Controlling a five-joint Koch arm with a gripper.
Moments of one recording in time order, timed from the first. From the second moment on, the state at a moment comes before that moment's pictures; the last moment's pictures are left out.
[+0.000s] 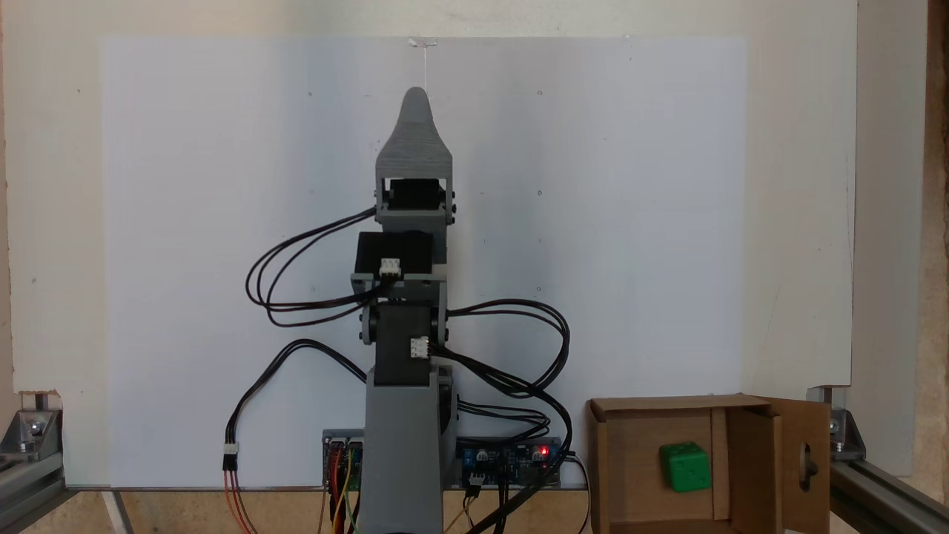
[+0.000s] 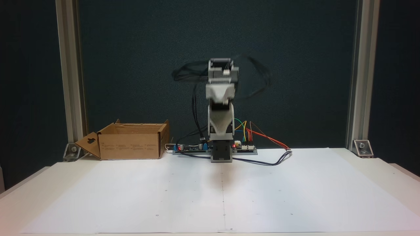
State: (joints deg) arm 0.6 118.1 121.2 3.9 -0.9
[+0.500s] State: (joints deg) arm 0.8 129.1 155.7 -32.7 -0.9
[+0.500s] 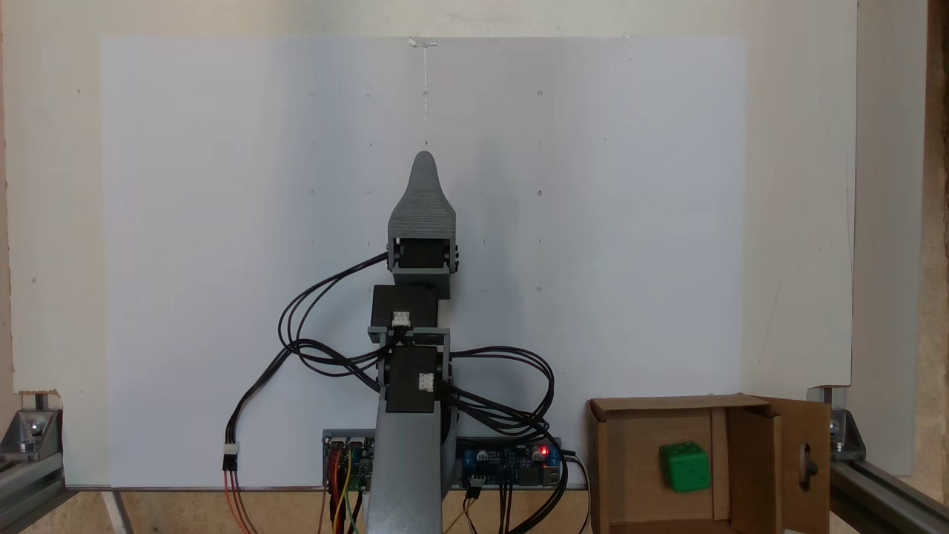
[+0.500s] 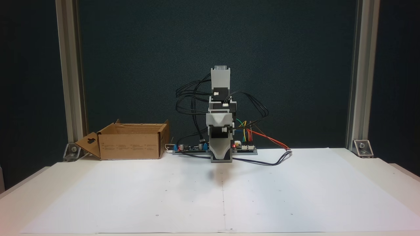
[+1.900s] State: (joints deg) arm 3.8 129.6 175.8 -69.4 -0.9
